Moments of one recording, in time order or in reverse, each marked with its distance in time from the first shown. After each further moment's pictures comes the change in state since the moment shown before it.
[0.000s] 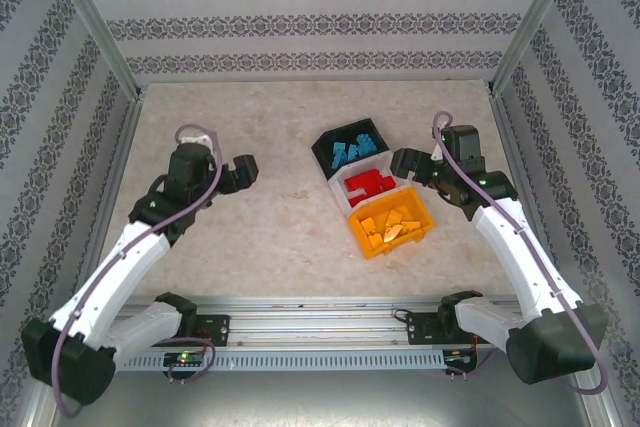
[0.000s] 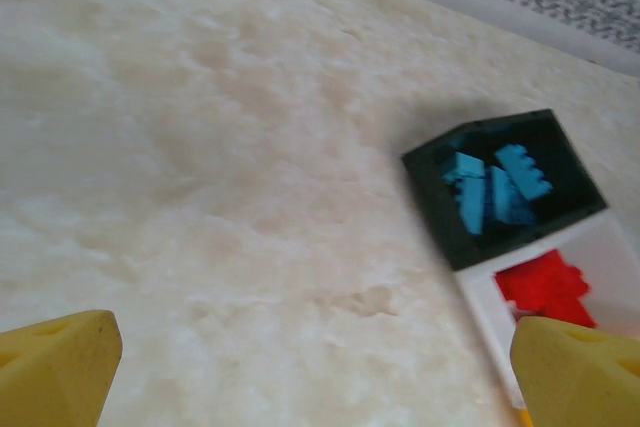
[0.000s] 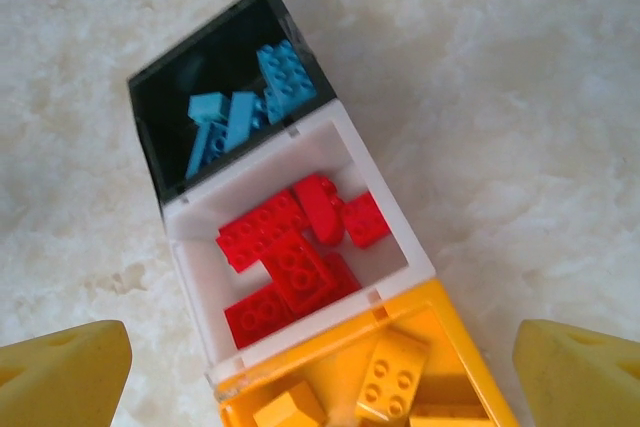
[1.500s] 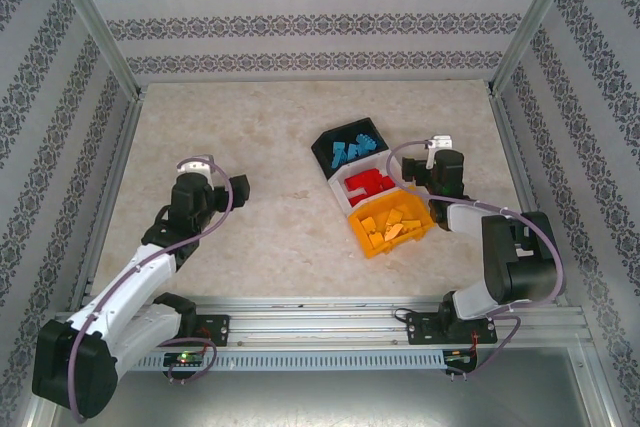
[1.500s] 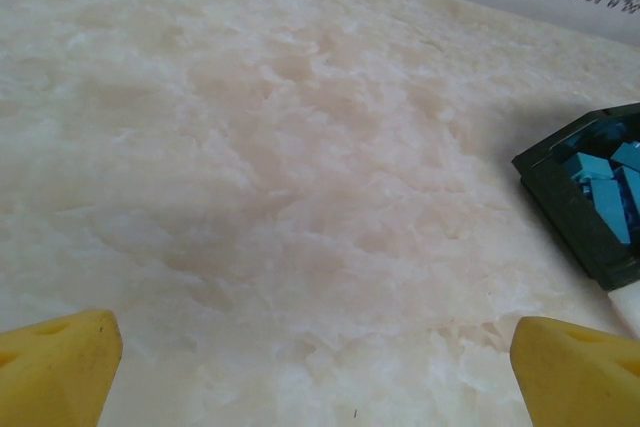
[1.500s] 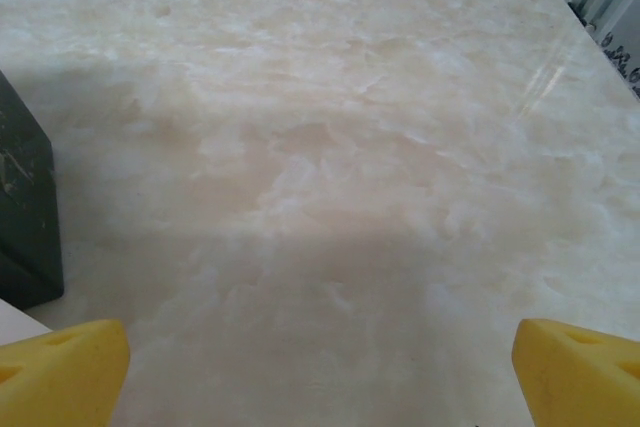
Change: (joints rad) left arm 0.066 -0.041 -0.355 0.396 -0.052 0.141; right arm -0.131 0.407 -0.456 1.152 0.231 -0.431
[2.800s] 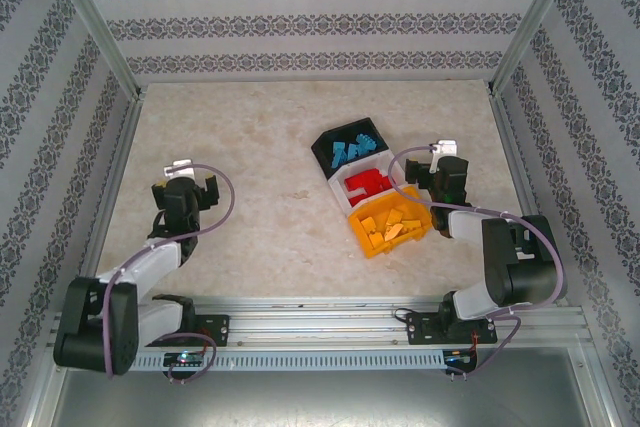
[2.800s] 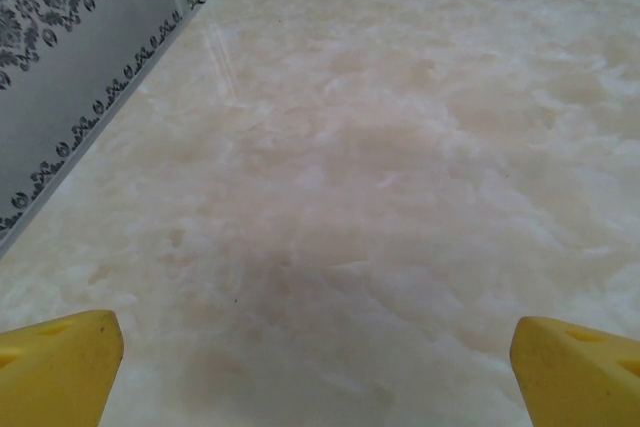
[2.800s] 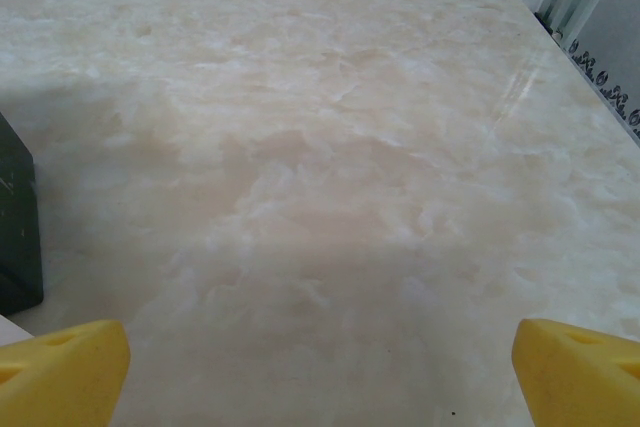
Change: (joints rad) left arm 0.210 0.252 -0.153 0.454 -0.221 0.306; right arm -0.014 -0.016 -0.065 0.096 0.013 0.015
